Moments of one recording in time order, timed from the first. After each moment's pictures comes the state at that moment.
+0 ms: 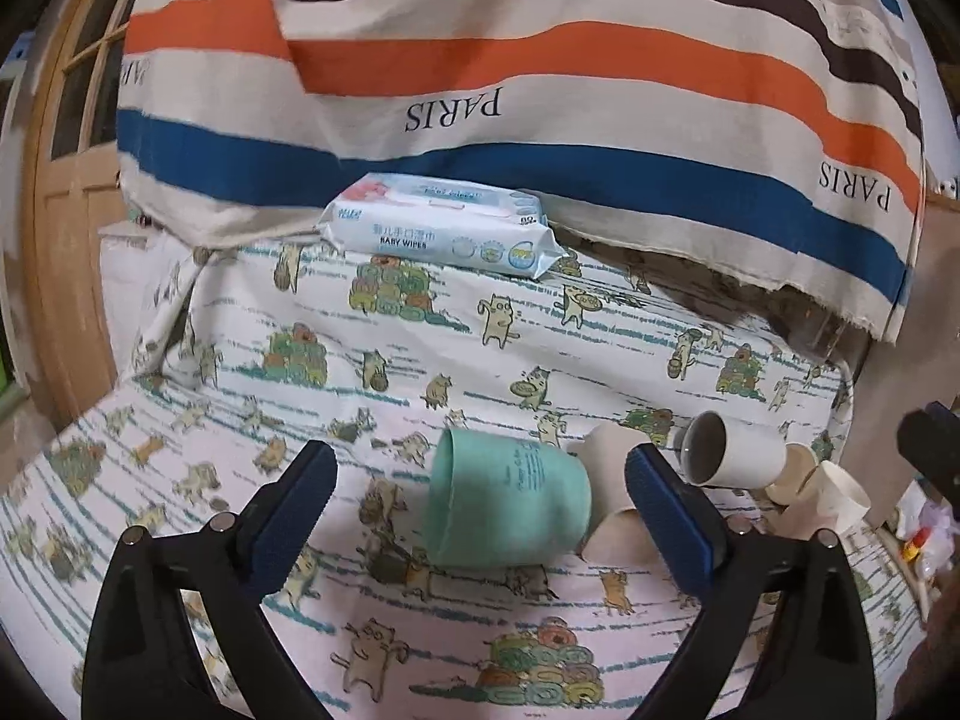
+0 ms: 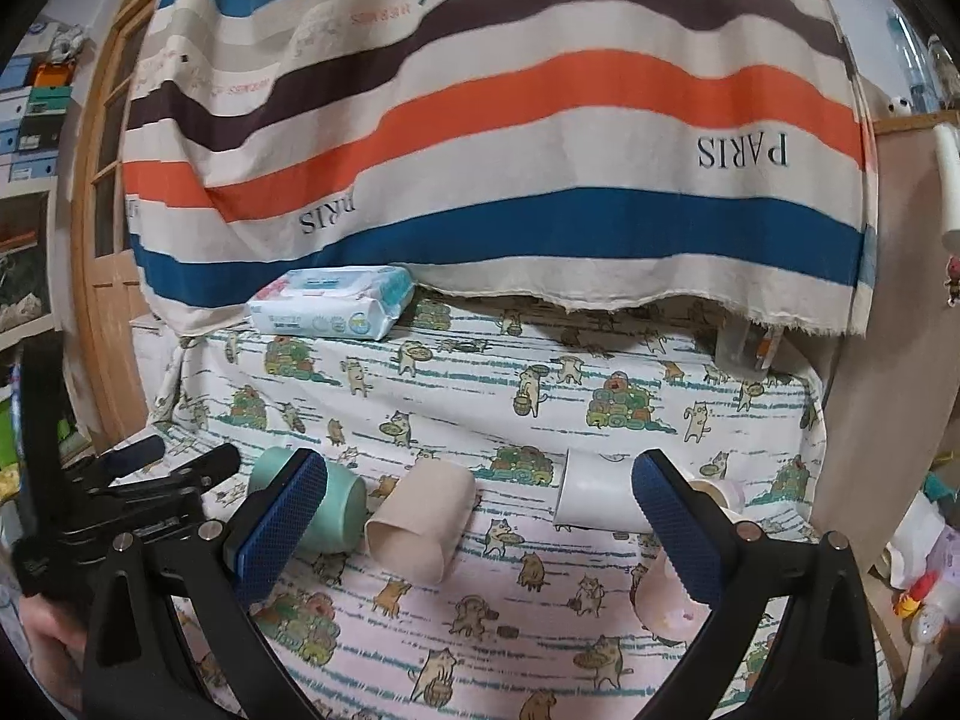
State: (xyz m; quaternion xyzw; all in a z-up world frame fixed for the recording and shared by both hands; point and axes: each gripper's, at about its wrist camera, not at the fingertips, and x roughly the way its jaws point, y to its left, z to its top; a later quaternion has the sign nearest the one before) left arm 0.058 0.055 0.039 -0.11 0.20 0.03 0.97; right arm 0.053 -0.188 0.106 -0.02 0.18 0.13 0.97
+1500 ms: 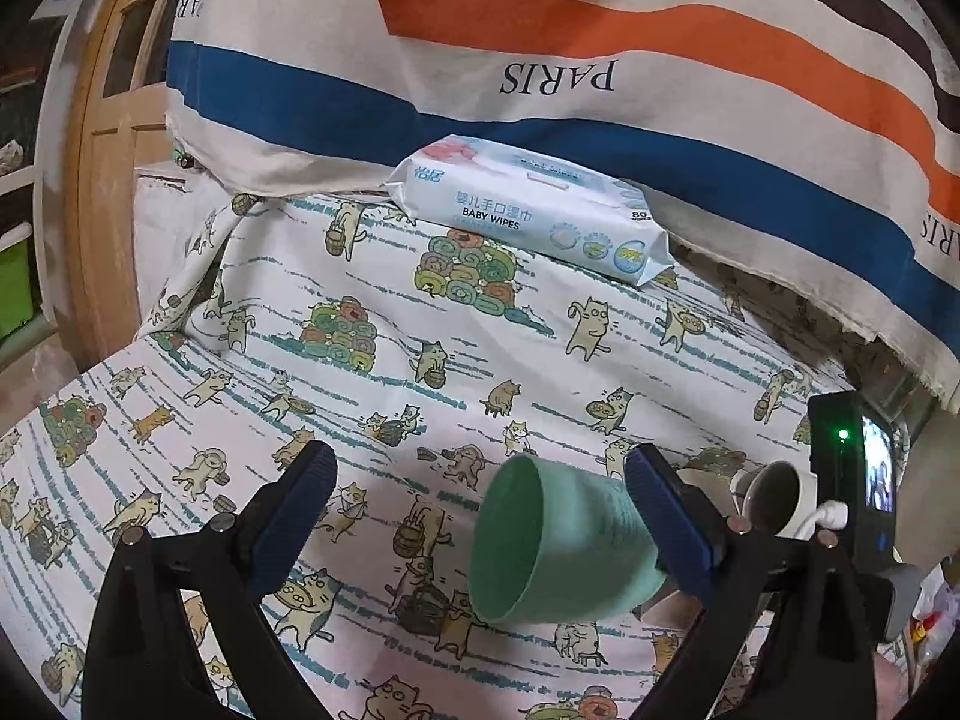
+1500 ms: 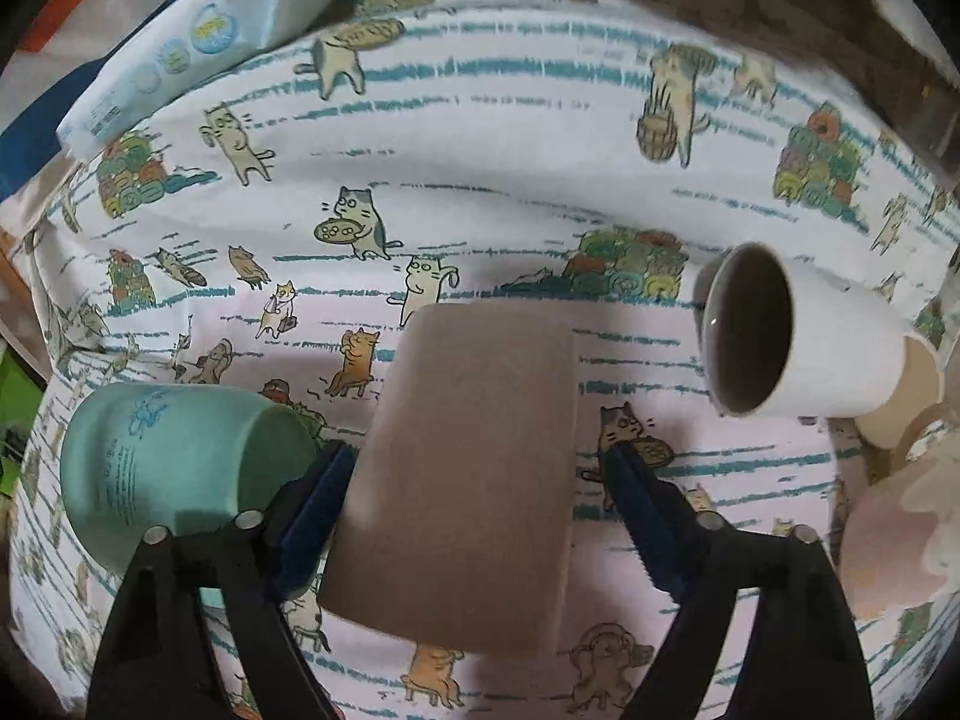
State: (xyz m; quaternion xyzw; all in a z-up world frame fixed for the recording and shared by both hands) left arm 0.105 0.091 0.019 -0.17 0.23 0.10 0.95; right arm 0.247 -0.100 -0.034 0.01 0.49 0.10 0.86
